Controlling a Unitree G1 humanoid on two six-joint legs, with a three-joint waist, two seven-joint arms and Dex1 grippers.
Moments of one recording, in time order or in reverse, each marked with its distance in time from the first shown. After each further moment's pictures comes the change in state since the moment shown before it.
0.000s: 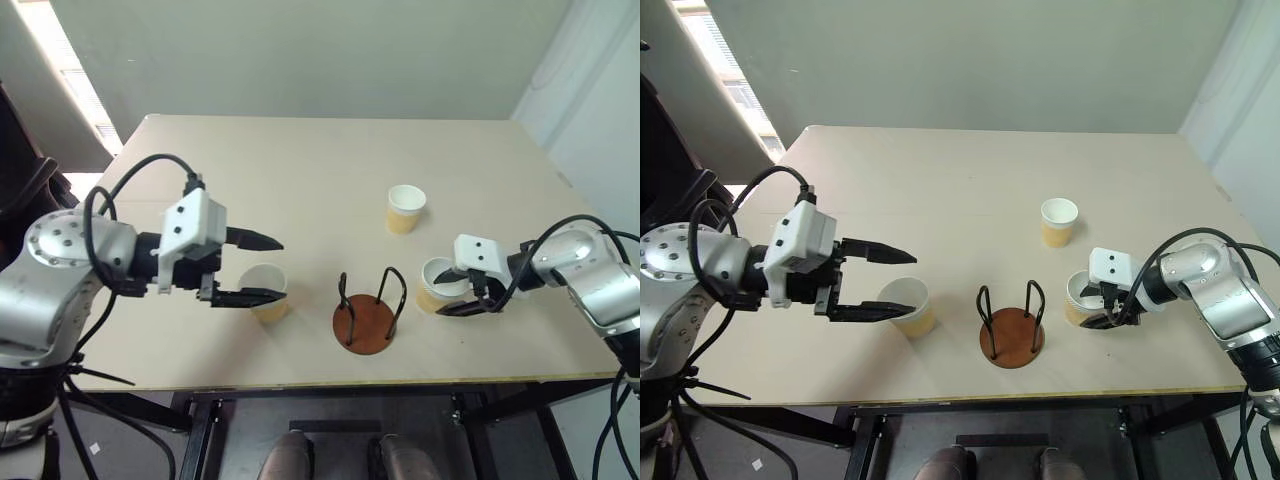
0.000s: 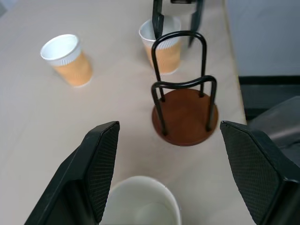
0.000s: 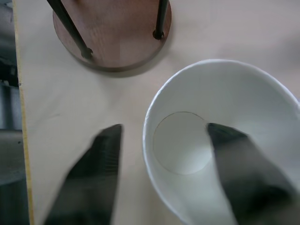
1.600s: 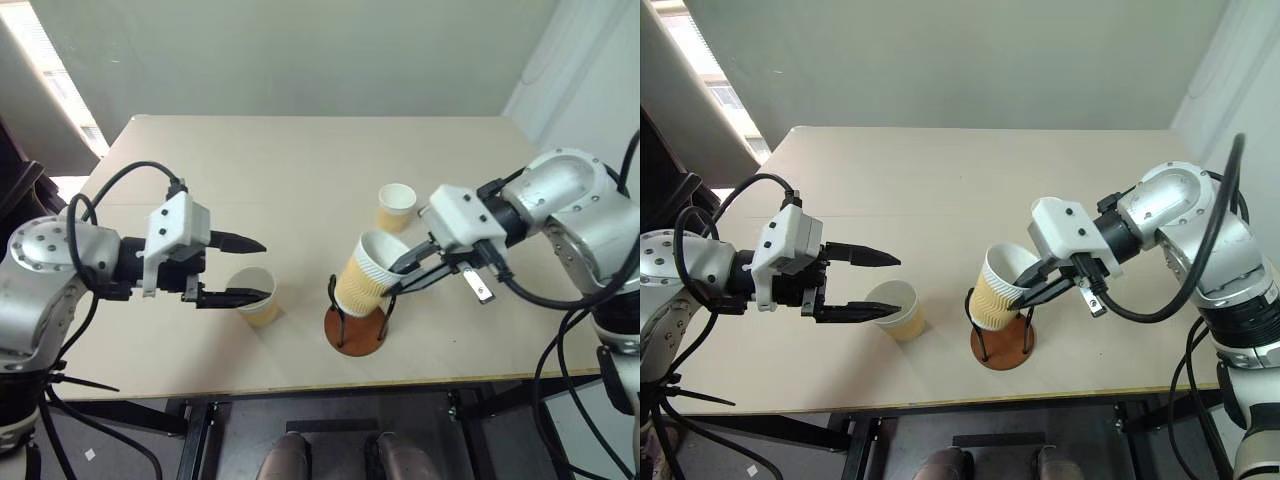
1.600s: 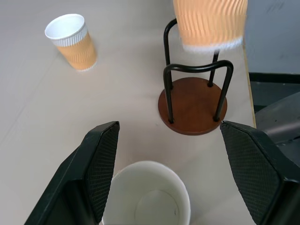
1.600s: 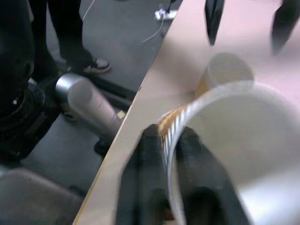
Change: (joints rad) left arm 0.021 0.025 0.000 0.047 0.005 -0.038 0.027; right arm -0.321 0.150 -0.009 -0.237 0.268 0.087 0.233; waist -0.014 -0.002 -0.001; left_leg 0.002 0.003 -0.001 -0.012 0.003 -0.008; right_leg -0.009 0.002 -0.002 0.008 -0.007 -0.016
